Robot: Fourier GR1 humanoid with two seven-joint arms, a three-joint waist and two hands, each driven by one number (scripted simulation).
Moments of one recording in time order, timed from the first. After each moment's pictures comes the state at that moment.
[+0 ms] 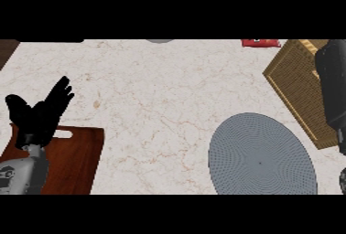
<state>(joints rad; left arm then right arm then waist) -0.21 0.24 0.18 -1.42 0.04 -0.08 0.24 -1.10 -0.36 -0.54 -0.64 1.63 -0.68 1.03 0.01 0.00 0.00</state>
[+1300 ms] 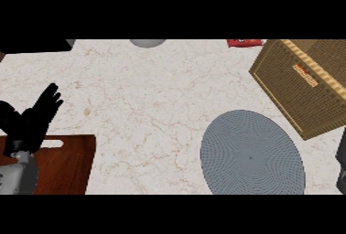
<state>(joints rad) -0.17 0.27 0.22 -1.39 0.05 -0.09 0.22 -0.79 -0.25 -0.61 -1.36 1.41 -0.80 1.05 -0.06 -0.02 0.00</state>
